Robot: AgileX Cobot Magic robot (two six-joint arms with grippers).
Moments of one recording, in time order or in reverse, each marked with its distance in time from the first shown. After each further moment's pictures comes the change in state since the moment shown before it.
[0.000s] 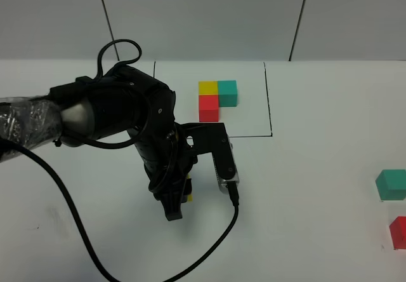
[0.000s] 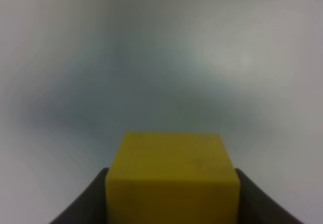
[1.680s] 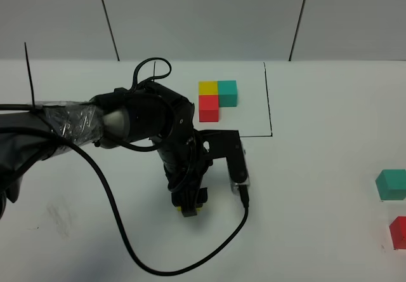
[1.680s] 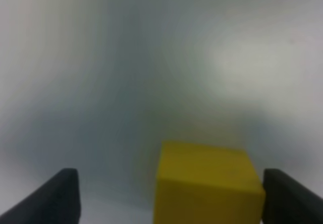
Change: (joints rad) left arm -0.002 0.151 -0.098 -0.001 -0.086 0.037; right arm 0.000 0.000 0.000 0.001 0.000 0.000
